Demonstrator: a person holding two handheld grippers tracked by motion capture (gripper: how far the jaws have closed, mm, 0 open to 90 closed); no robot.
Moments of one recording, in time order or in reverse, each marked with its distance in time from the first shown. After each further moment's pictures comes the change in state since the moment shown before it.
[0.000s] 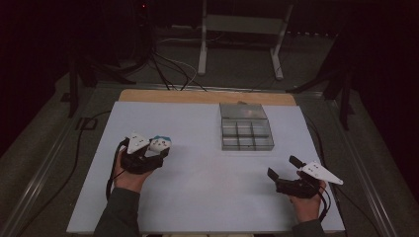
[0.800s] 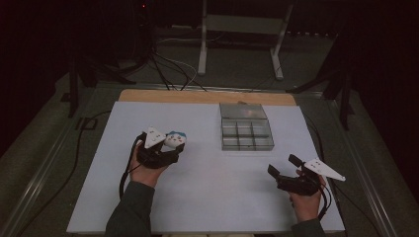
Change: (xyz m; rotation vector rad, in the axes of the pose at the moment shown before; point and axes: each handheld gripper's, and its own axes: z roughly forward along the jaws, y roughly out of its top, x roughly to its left) left arm -0.027 0.022 0.025 -0.026 -0.050 0.030; right arm -0.001 0.010 0.001 0.000 0.025 0.097
